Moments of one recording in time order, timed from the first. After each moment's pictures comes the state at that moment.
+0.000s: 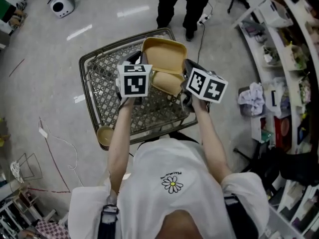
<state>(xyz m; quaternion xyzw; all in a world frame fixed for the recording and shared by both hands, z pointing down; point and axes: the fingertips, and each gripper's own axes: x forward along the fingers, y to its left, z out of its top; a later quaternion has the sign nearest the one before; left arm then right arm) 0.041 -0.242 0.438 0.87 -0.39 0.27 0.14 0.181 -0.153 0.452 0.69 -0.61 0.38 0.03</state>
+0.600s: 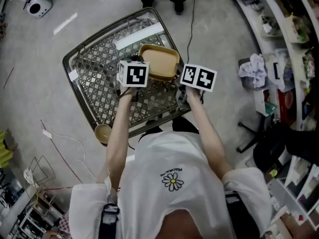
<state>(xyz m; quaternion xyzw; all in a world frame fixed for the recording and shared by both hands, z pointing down) 0.071 -0.218 0.582 0.82 -0.31 0.44 0.17 0.192 -0.097 0.601 0.66 -0.50 0.56 0.05</state>
